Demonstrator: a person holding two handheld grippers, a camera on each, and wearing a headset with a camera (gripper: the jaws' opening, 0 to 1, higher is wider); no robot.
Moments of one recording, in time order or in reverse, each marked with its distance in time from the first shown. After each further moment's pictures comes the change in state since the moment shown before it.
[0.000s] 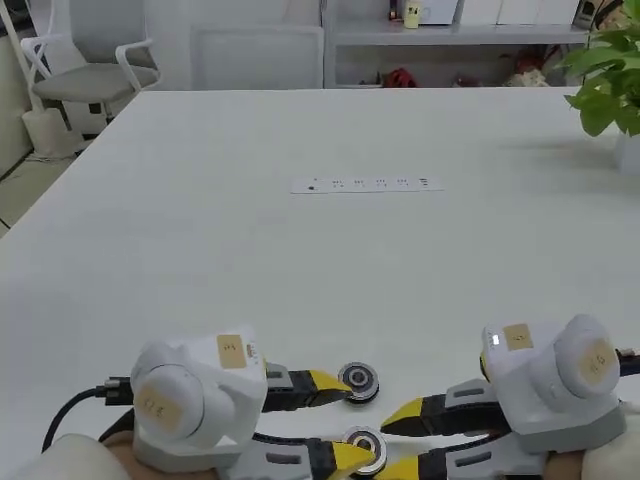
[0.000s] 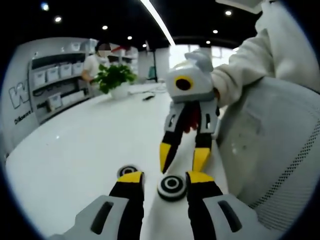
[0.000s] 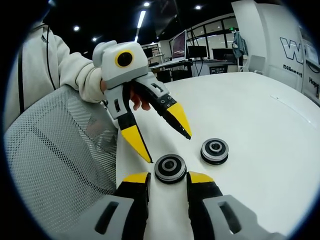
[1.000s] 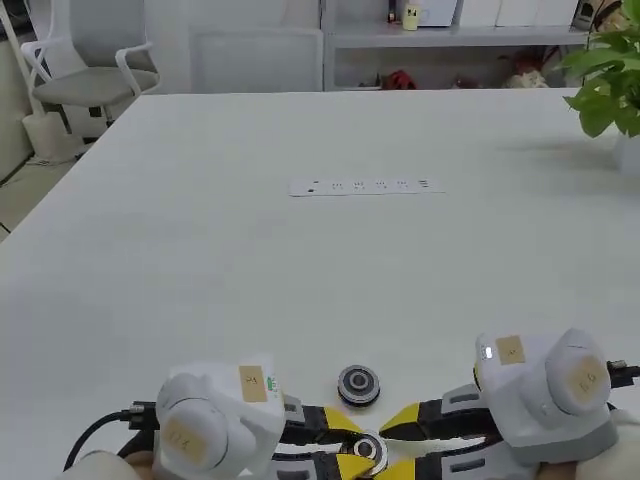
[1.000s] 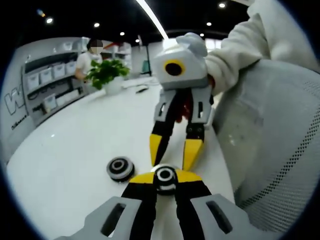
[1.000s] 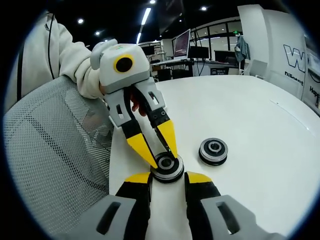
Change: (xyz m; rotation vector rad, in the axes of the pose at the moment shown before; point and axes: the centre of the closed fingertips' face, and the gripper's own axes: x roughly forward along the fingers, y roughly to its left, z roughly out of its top) left arm 0.011 -0.008 -0.020 0.060 0.059 -0.030; right arm 0.007 -0.003 -0.004 -0.068 0.014 -0.022
